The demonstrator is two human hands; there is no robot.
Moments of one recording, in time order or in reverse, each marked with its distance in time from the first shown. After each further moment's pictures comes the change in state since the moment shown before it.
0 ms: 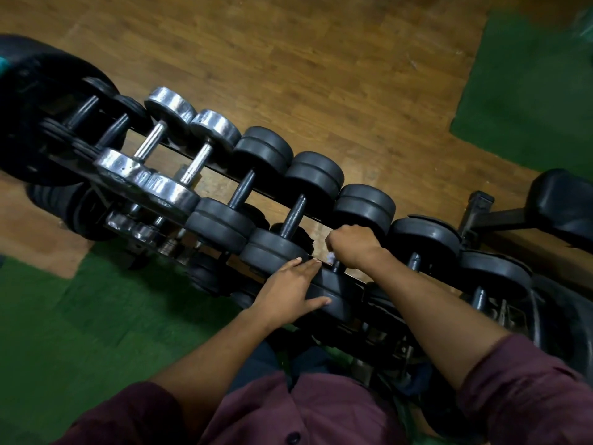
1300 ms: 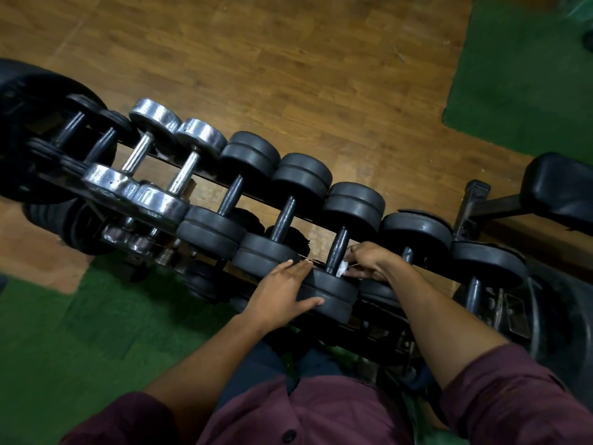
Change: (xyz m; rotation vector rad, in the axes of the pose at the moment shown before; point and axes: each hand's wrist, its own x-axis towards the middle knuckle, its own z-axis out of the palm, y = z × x) left_hand 0.002 -0.005 0.005 0.013 0.021 -0.007; right_hand -0.006 0.045 0.071 1.616 -0.234 0.554
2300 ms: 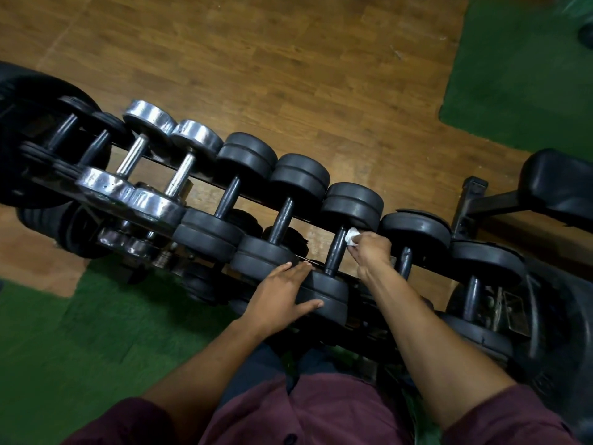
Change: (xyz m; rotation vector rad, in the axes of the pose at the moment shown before) left_hand 0.001 -0.003 0.006 -0.005 0.016 0.021; right_hand -0.012 -0.017 0.027 0.636 0.572 -0.164
